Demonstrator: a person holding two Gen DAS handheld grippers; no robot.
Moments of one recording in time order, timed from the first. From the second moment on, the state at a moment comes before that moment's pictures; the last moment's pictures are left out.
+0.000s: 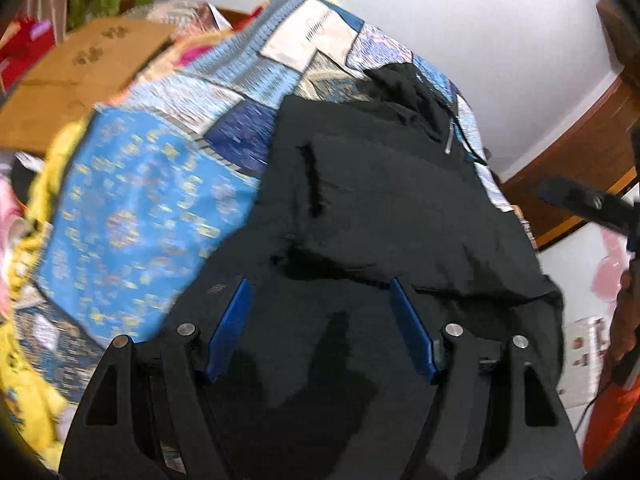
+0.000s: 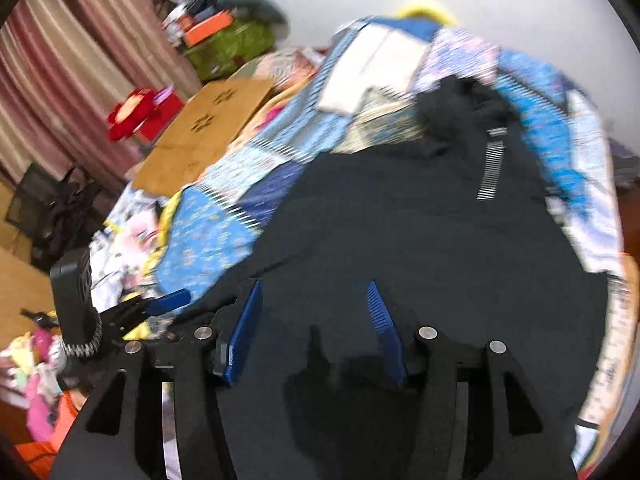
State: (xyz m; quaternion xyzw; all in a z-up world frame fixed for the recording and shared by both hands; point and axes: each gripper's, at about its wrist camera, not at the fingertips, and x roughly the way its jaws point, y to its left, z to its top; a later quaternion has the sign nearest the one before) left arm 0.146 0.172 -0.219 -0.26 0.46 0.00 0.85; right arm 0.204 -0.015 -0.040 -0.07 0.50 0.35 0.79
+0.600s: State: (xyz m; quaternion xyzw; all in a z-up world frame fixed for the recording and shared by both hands) left arm 0.205 0.143 -0.207 -0.16 0.45 0.05 0.88; right arm 0.216 -0.230 -0.076 0.03 0.50 0.13 0.86
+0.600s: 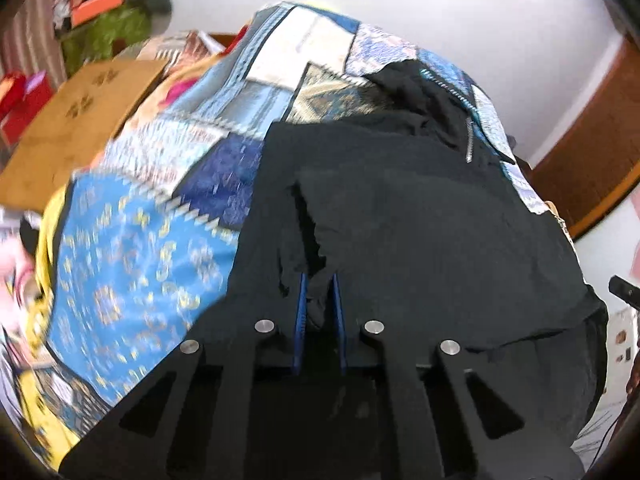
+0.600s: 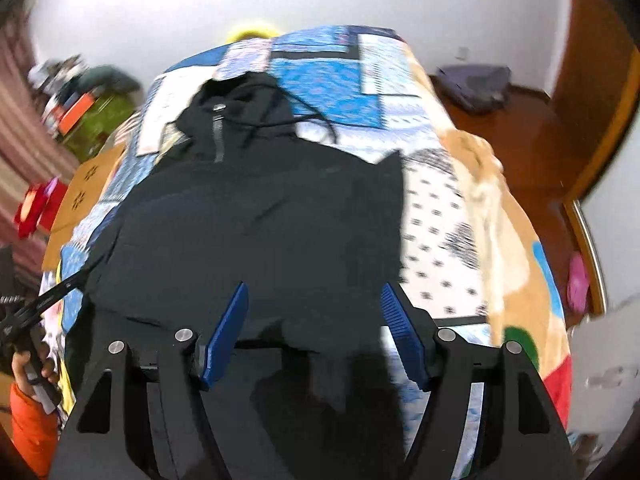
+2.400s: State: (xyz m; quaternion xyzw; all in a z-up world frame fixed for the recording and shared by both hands) left arm 0.266 0.154 -0.219 -0.05 0.51 0.06 0.85; right arm 0.230 -0.233 -0.105 0.01 0.53 0.11 0.84
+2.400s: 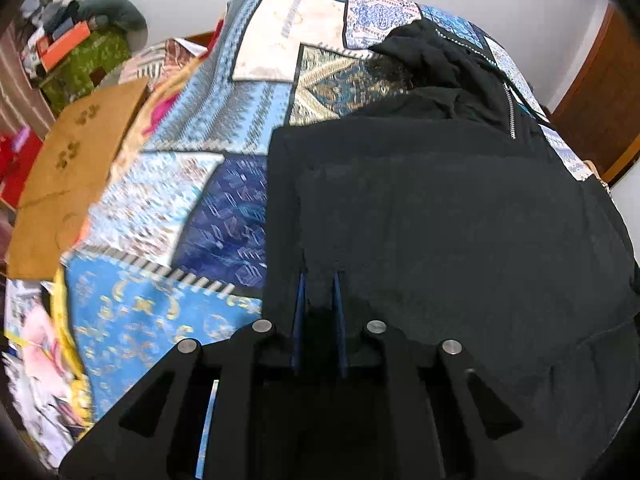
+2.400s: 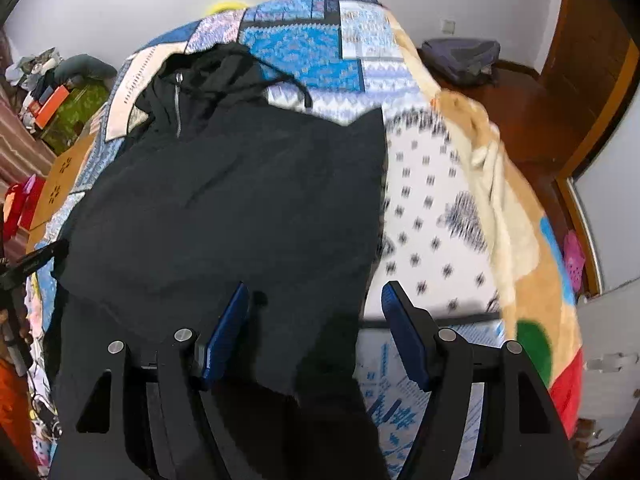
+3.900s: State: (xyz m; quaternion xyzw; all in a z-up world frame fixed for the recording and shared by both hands) left arm 0.554 0.104 -0.229 -0.11 0.48 0.01 0.87; right arm 0.536 -0.077 -0.175 0.02 0.57 0.13 0.81
